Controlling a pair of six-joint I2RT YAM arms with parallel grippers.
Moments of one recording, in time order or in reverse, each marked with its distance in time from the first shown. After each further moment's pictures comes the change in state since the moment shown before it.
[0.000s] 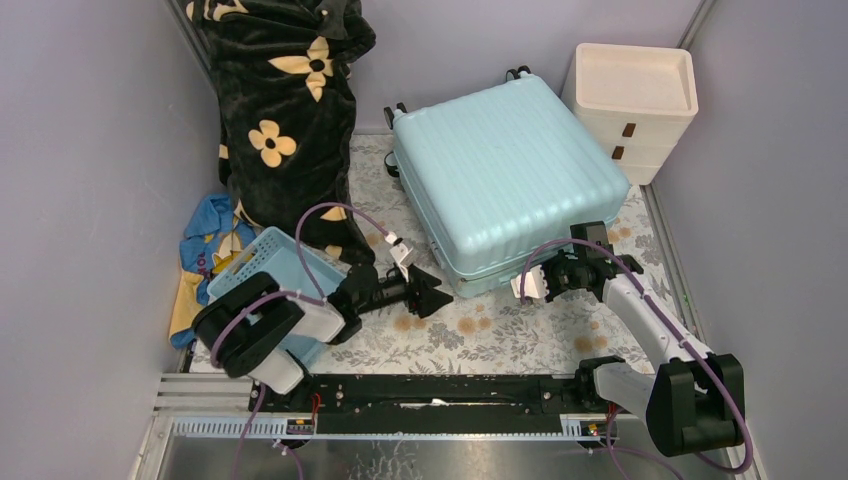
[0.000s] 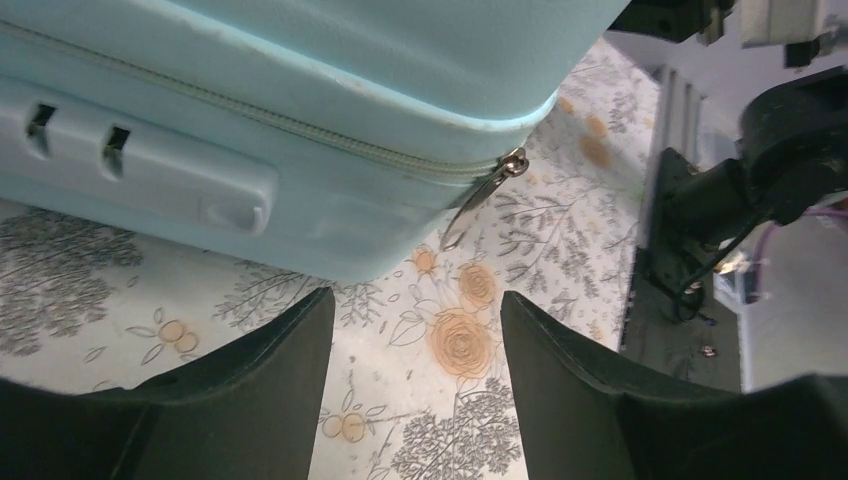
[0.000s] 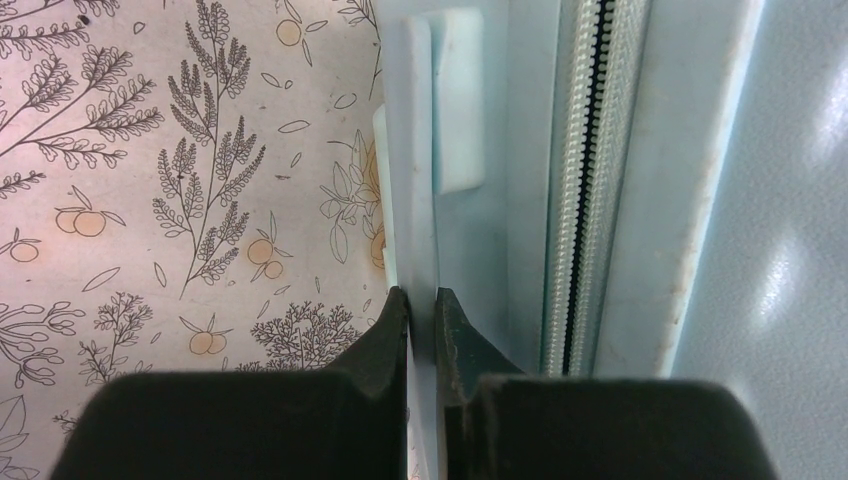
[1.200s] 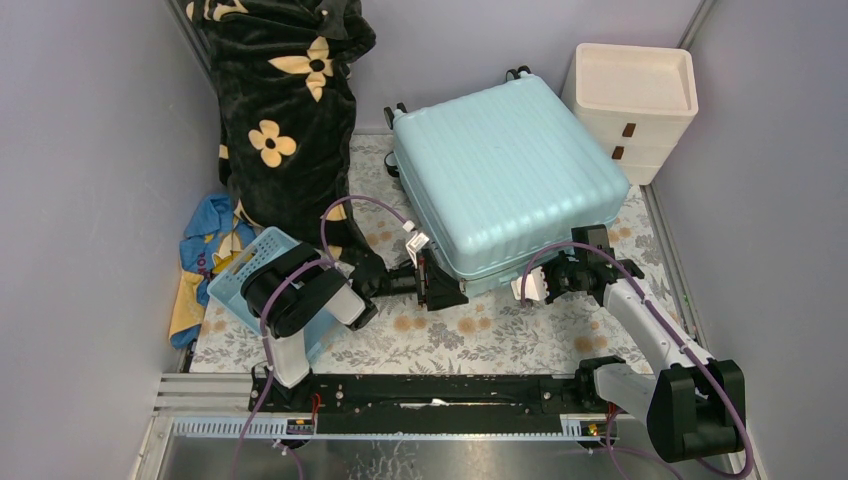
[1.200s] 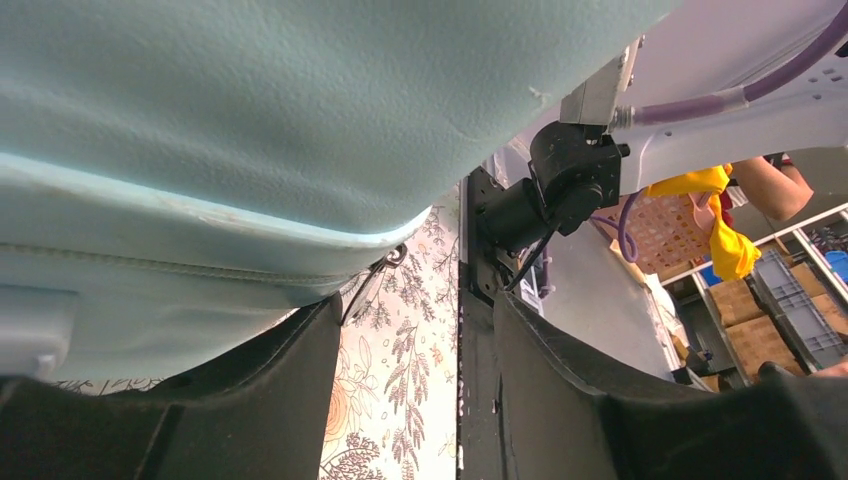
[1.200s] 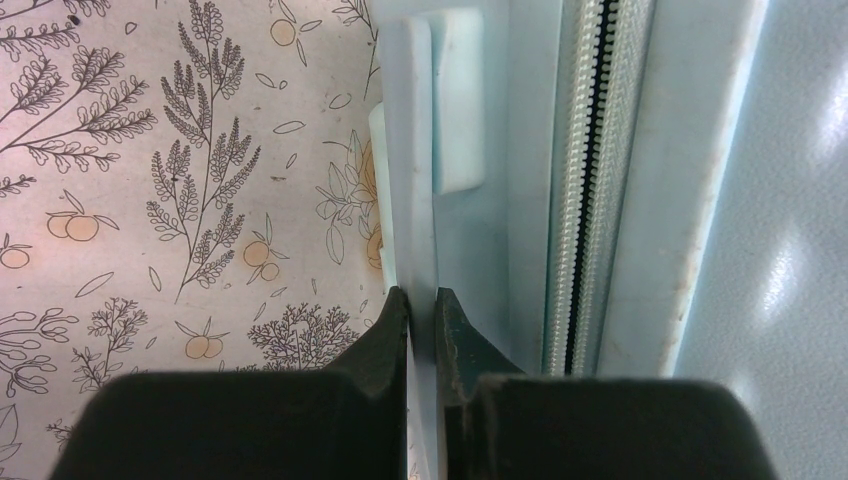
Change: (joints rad) left arm 0.061 0.336 0.147 0.420 0.348 -0.419; right arm 0.000 -0.029 -0.031 0.034 -0.004 0.007
